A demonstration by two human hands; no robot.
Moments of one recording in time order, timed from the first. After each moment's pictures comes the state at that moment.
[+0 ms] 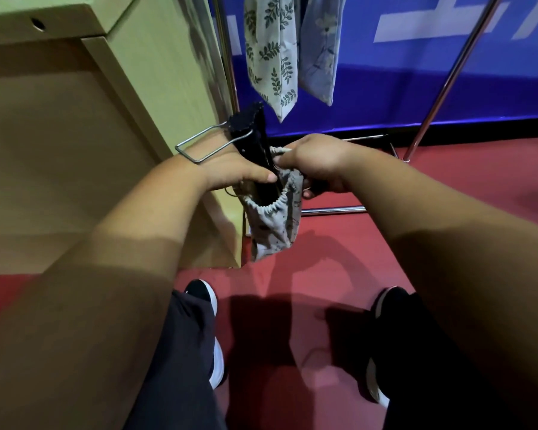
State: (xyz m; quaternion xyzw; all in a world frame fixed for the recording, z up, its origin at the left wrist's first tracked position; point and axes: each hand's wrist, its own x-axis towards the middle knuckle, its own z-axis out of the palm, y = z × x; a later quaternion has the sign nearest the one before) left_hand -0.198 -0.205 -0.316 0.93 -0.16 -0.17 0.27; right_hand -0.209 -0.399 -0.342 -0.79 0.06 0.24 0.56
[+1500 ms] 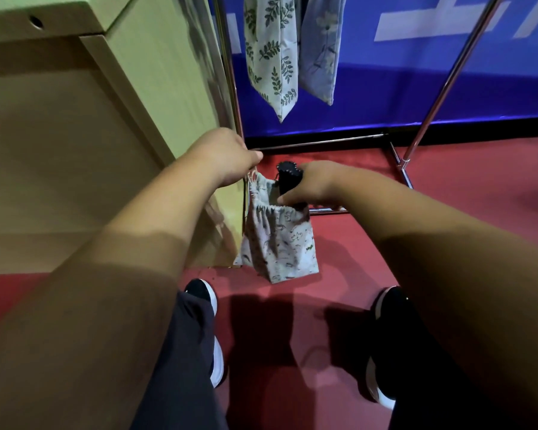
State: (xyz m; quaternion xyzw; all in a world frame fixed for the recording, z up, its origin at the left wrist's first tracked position) left_hand -0.197 -0.219 -0.308 0.97 -0.01 -0.13 0.22; right_hand -0.217 -0.403 -0.364 -0.93 0.01 0.25 0.26
